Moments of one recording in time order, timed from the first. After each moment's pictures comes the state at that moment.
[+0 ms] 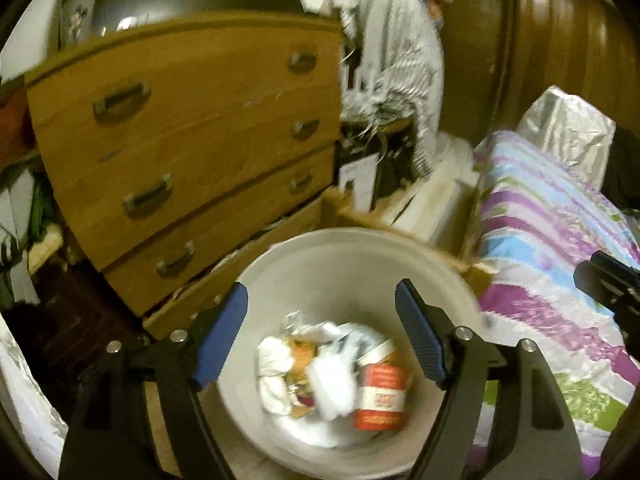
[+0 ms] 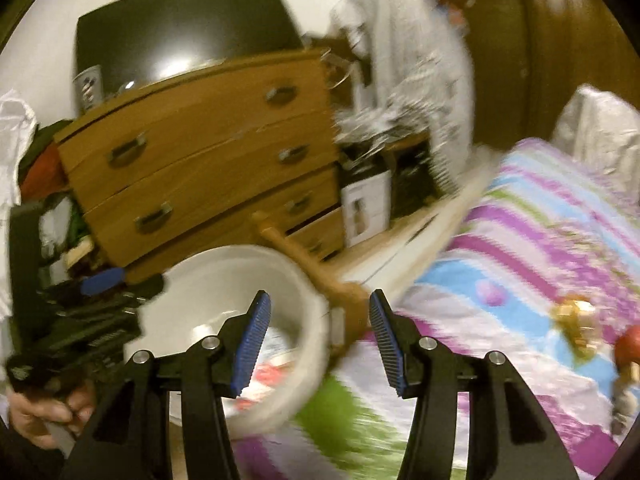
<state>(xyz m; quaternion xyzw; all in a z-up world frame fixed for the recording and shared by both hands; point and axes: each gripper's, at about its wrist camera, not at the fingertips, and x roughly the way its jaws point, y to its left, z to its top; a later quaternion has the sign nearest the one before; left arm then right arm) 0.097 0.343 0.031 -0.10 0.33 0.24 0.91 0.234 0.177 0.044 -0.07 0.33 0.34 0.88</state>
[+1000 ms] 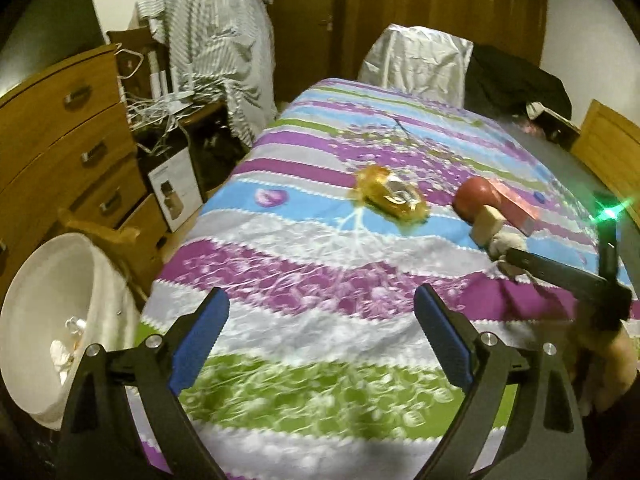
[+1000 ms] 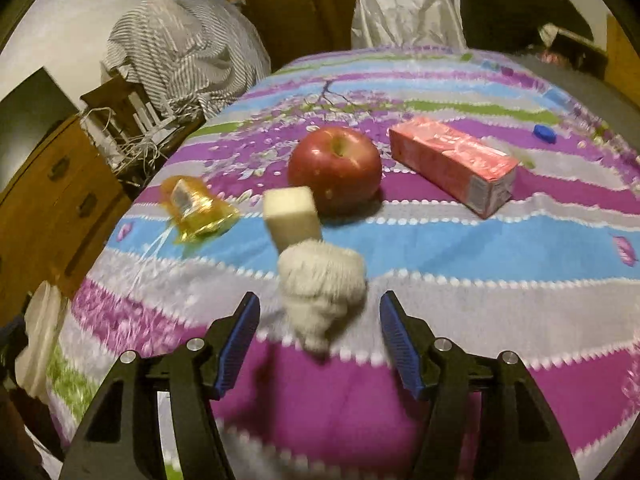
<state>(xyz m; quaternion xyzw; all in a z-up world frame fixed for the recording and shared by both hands) 0.179 0.057 -0.010 -0.02 0.36 0.00 0.93 0.332 -0.242 -0.086 0.10 0.43 0.09 0.89</state>
